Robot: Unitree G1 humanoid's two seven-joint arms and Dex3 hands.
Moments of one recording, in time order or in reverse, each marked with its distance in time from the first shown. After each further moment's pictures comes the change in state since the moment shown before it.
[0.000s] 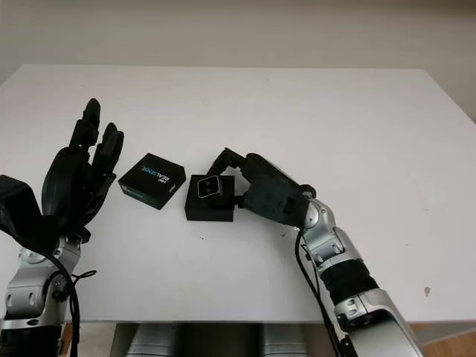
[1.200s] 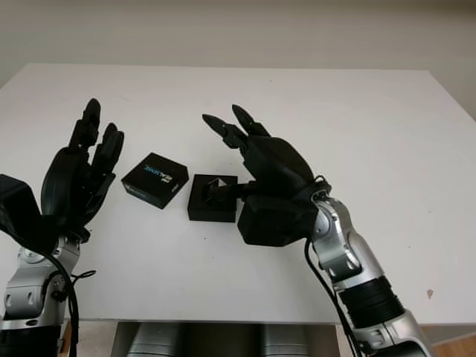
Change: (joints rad) left arm 0.000 0.000 0.003 -0.003 -0.001 0.014 -0.003; right arm 0.120 -0.058 -0.014 -0.376 -0.245 0.092 -0.223
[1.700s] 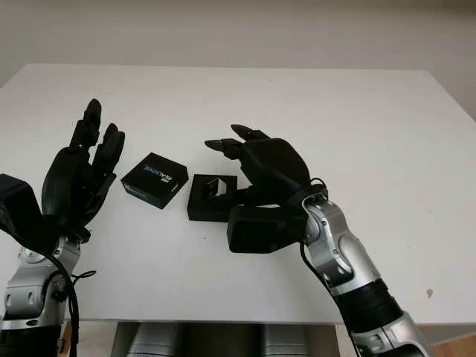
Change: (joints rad) left arm 0.000 0.000 -0.005 -0.002 0.008 0.004 0.004; right arm -0.002 -0.029 0.042 -0.063 -0.134 0.072 0.091
